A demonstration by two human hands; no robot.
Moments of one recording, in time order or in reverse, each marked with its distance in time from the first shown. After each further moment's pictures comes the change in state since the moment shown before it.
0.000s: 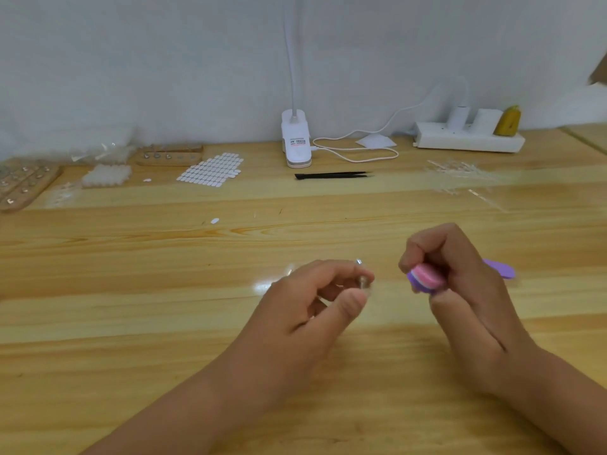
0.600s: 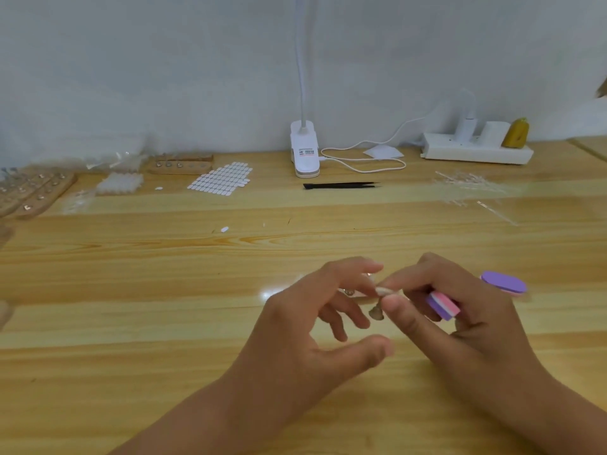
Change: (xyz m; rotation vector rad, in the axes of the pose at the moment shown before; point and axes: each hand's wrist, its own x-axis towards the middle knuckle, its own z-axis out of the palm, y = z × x) left_hand -0.005 0.005 -0.001 0.099 0.090 0.203; right_hand 0.001 -0.006 0.013 -0.050 0.056 0.026
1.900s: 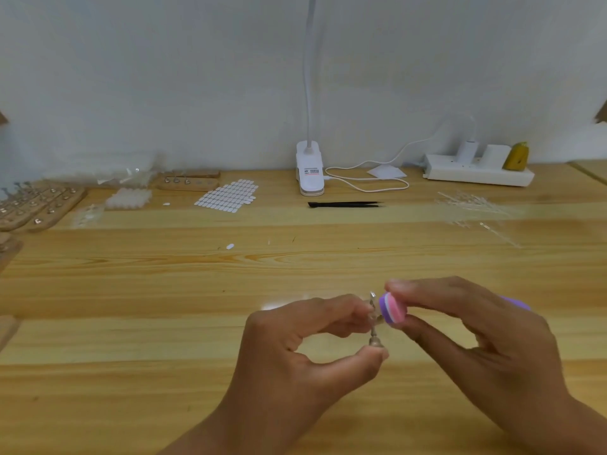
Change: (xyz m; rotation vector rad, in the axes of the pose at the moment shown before) left_hand 0.000 0.012 -0.005 0.032 0.207 0.022; right_hand 0.006 0.006 -0.006 -0.169 0.120 -0.201
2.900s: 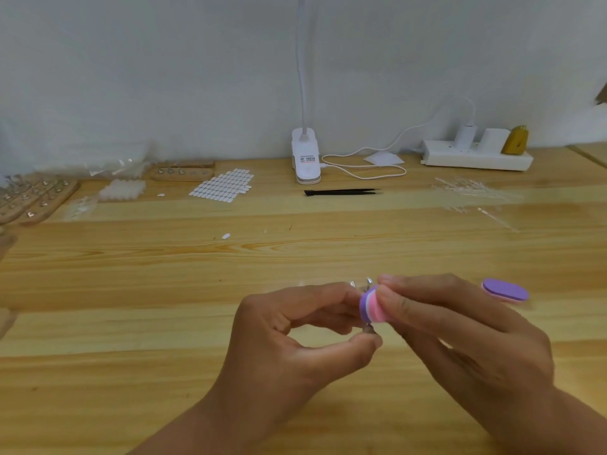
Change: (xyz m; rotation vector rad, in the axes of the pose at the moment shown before) left_hand 0.001 -0.002 -0.002 -0.111 -0.049 -0.026; right_hand -0.014 0.005 0.009 -0.069 0.058 -0.175
